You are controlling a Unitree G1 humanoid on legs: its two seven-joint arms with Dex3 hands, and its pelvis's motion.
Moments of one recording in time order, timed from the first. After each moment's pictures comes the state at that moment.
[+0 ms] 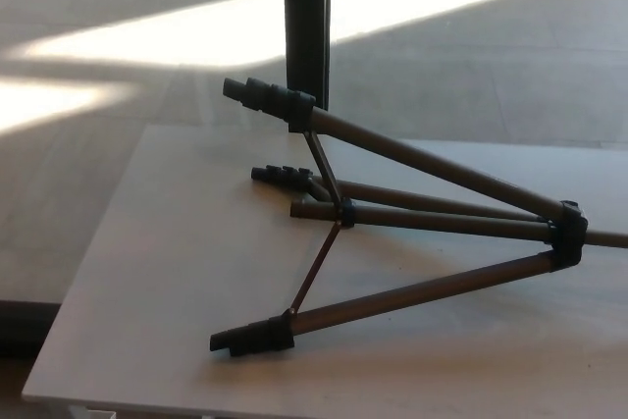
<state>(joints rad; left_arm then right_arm) -0.09 0.64 0.77 0.54 -0.35 0.09 -0.34 -0.03 -0.09 -0.79 0.42 0.26 0.05 -0.09</state>
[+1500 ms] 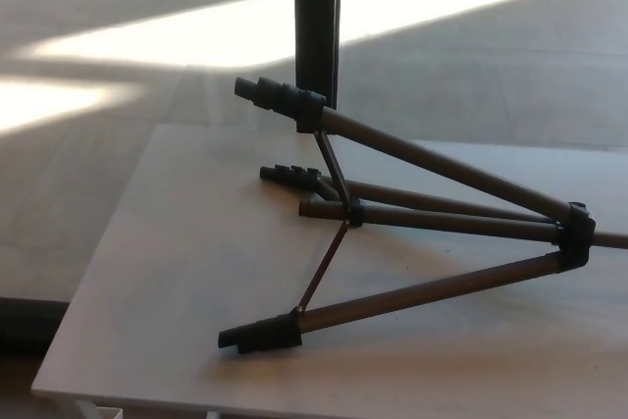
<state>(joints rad) 0.06 0.52 0.62 -0.14 -0.48 0.33 -0.31 0.42 -0.17 -0.75 -0.04 0.32 0.66 -0.13</state>
